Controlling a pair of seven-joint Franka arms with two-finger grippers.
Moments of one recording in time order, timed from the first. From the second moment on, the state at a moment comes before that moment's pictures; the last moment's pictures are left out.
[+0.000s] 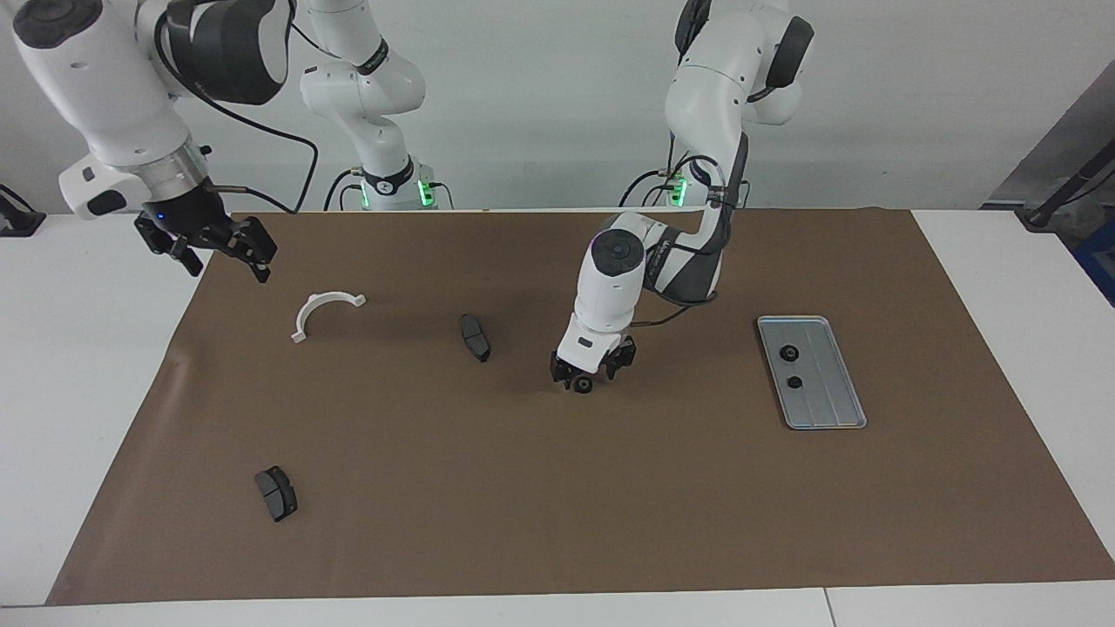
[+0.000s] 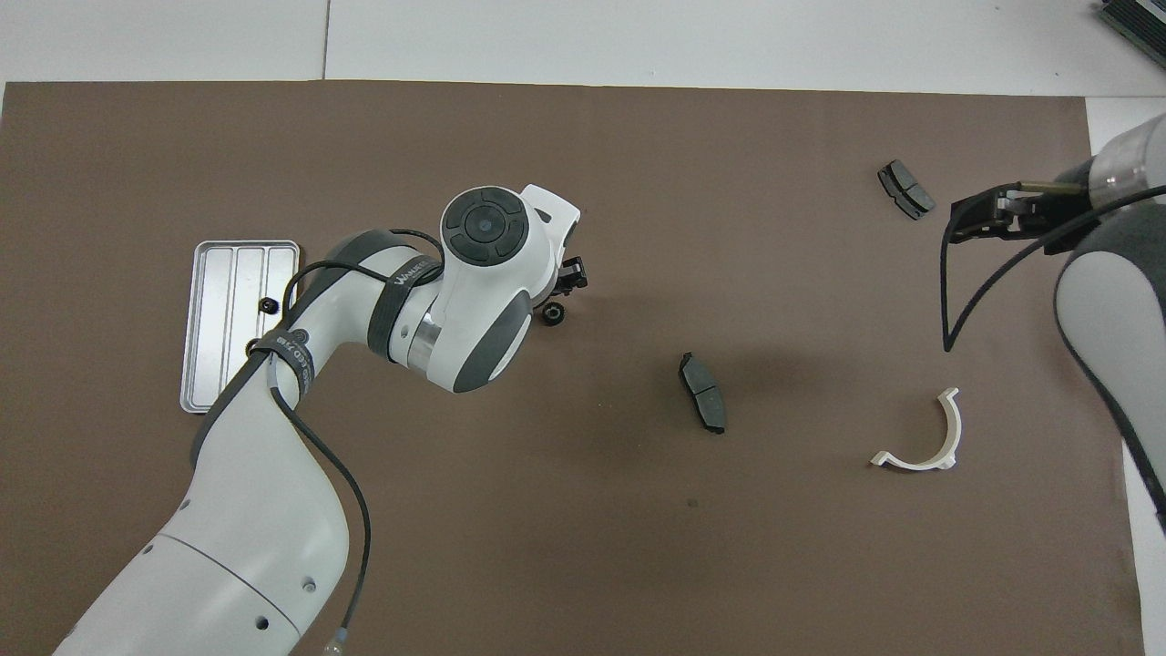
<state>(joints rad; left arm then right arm) -0.55 0.56 -0.09 -1.63 0.01 2.24 -0.80 0.09 0.02 -0.20 -1.61 -0.02 1.64 0.01</state>
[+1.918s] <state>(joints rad) -0.55 0.56 -0.08 -1.61 0.04 2.21 -0.80 0.09 -0.02 -0.13 -1.62 -0.02 1.59 0.03</state>
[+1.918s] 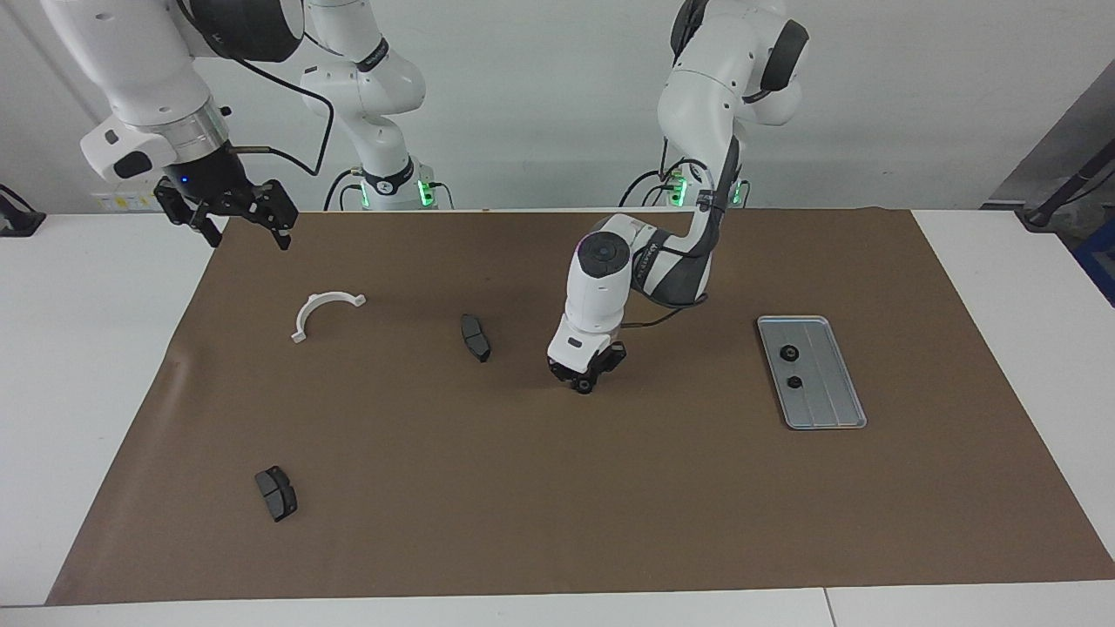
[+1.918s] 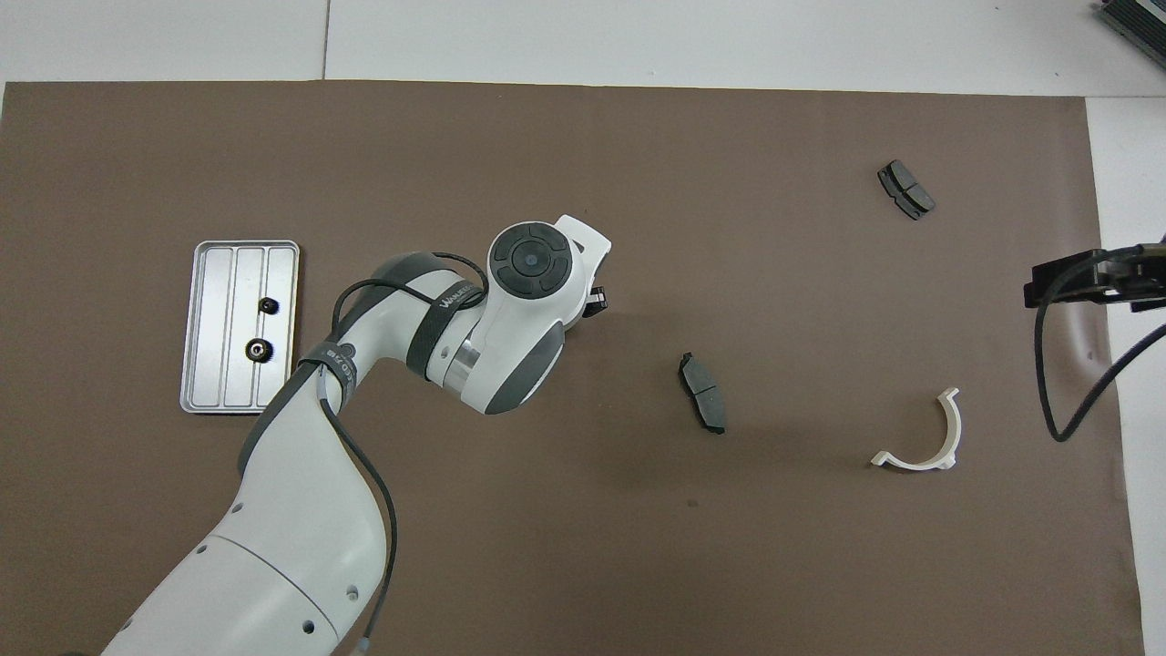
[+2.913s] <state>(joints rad) -0.04 0.34 -0.07 -1.74 0.05 2.02 -0.12 0.09 -0.03 -0.13 -1.62 -0.02 1.57 0.06</state>
